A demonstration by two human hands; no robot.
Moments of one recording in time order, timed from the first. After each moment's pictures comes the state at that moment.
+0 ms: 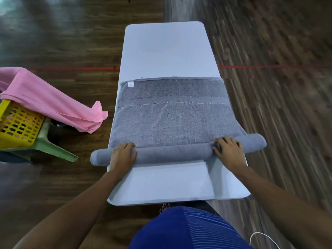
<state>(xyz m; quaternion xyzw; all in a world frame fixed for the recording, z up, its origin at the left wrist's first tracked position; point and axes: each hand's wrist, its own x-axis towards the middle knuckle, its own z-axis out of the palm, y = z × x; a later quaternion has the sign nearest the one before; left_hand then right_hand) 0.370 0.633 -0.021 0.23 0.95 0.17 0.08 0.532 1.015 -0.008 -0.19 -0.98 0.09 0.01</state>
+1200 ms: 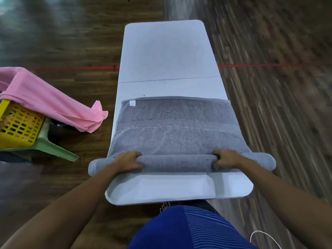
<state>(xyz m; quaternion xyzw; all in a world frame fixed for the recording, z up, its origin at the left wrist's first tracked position) 0.363 0.643 -0.004 0.29 0.89 0.08 0.33 0.524 1.024 0.008 -0.16 -0.90 0.18 -0.37</state>
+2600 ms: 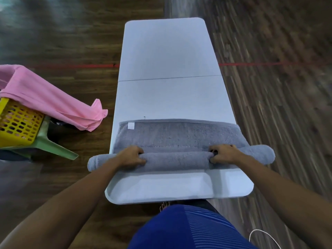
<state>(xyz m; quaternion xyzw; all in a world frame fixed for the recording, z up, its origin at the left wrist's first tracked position) 0.351 0.656 -0.003 0.29 0.88 0.12 0.36 0.509 1.016 0.017 -0.14 -0.93 0.16 -0.31</state>
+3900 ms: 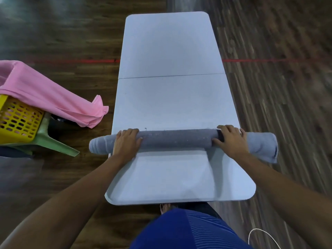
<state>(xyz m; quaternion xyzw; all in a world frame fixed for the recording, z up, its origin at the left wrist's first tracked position) 0.335 0.670 -0.001 0.27 0.95 0.12 0.06 0.492 1.039 0.001 -0.21 -0.97 0.10 -0.05</state>
